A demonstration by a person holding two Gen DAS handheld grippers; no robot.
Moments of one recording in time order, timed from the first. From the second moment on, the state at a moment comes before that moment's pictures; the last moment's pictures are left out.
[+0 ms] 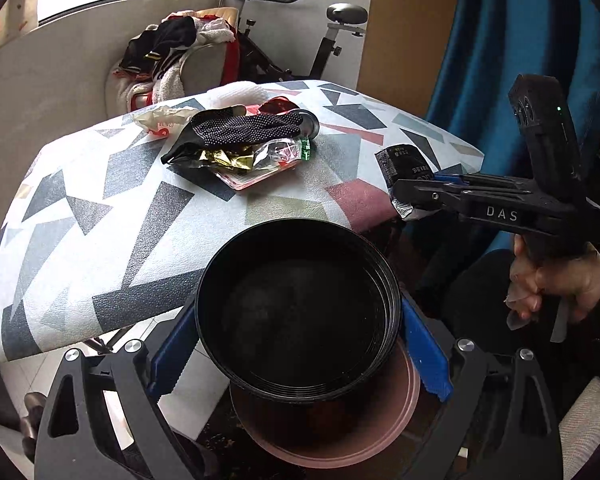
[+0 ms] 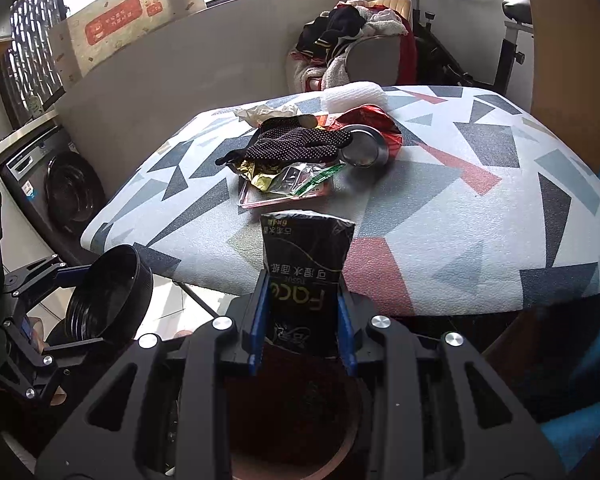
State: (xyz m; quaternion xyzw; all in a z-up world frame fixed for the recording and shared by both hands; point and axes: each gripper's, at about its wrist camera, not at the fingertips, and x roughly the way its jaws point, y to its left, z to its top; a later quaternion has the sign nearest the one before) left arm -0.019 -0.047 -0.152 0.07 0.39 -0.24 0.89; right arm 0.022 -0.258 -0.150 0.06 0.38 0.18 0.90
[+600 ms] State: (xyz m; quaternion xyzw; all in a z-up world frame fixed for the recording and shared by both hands) left arm -0.024 -0.003 -0.129 0.05 0.32 -0.17 0.93; right arm 0.007 -0.242 -0.176 0.04 0.41 0.21 0.89
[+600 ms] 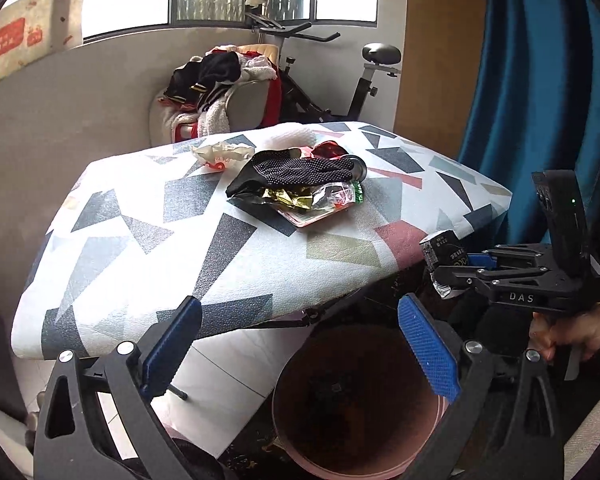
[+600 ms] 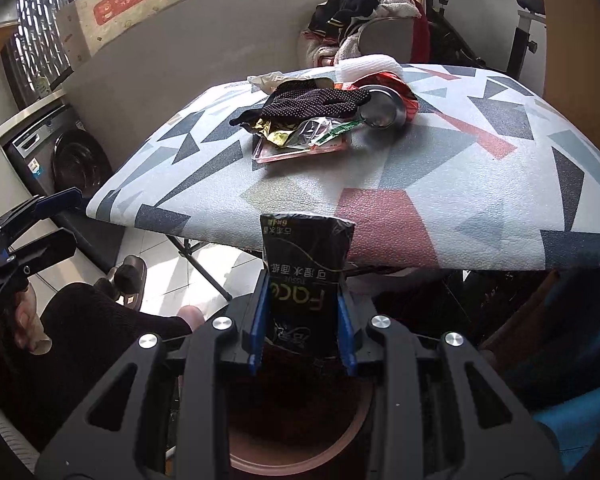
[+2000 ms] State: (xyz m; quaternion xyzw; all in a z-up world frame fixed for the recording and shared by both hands) left arm -0.015 0.031 -0.160 0.02 0.34 -0.07 0.94; right arm 0.012 -0.208 -0.198 -0.05 0.45 0.19 0.87
